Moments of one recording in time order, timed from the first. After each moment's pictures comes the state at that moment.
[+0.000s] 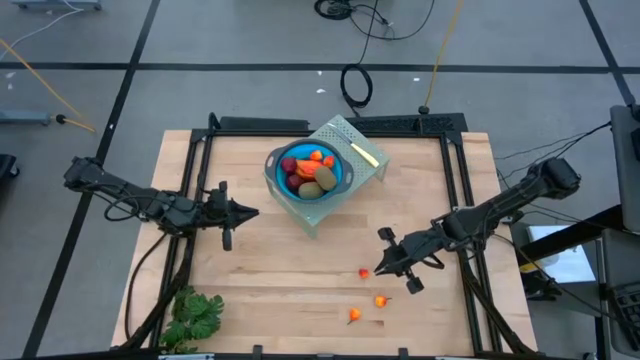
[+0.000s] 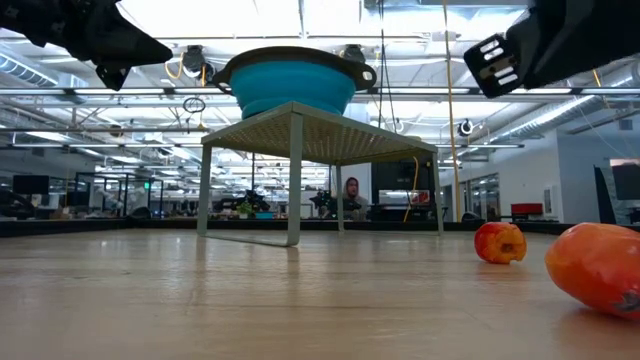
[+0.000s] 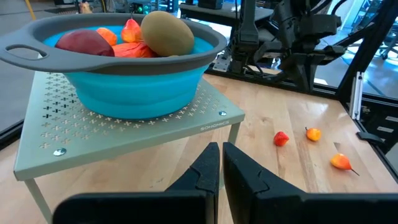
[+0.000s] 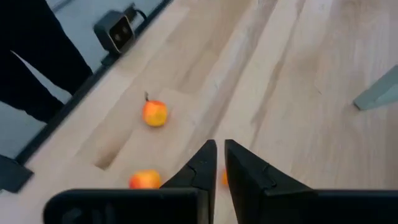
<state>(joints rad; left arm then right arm) -0.37 0.57 0.38 -0.05 -0.52 -0.27 0.43 1.19 0.64 -0.09 -0.05 0.03</state>
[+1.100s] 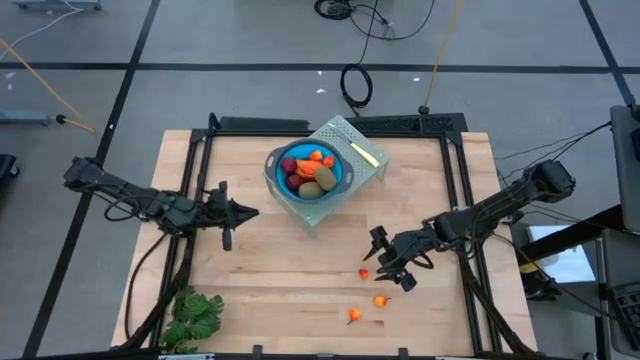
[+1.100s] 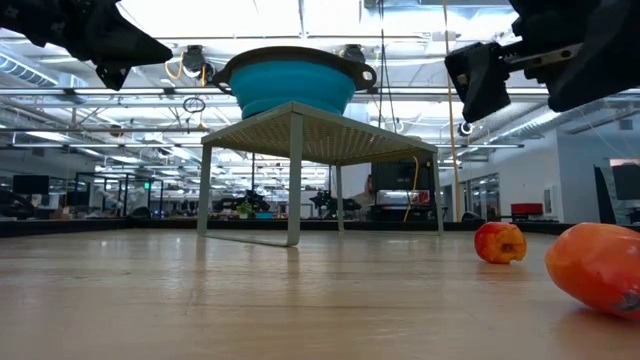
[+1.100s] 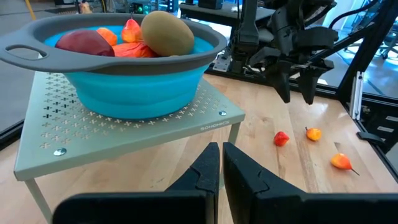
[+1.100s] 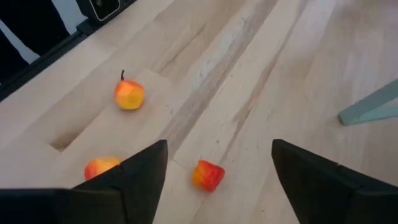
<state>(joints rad) -0.37 0.57 0.38 -0.05 -0.52 -0.27 0.38 1.28 0.64 -0.04 -0.05 -0.17</state>
